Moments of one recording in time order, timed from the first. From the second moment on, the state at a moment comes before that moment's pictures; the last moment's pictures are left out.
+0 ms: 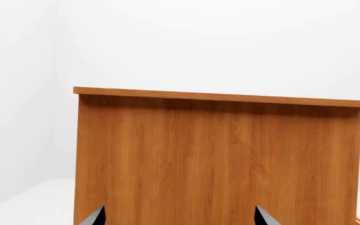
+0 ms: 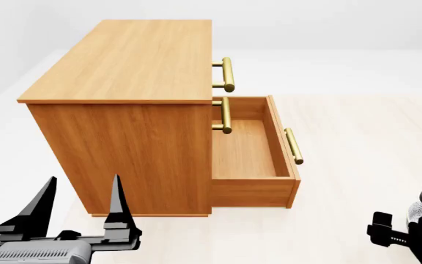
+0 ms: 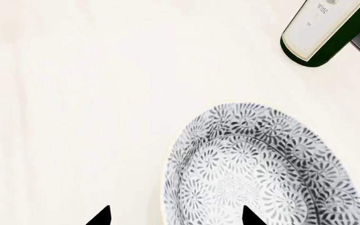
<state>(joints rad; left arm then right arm) 0.23 -0.38 0.13 0.67 -0.28 -0.02 -0.35 0.31 0.62 0.23 -0.03 0.58 1.17 0.33</state>
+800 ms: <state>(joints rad) 0.23 -0.39 0.13 0.66 -0.29 -0.01 -0.36 0.27 0.64 0.30 -0.27 0.65 1.27 0.41</state>
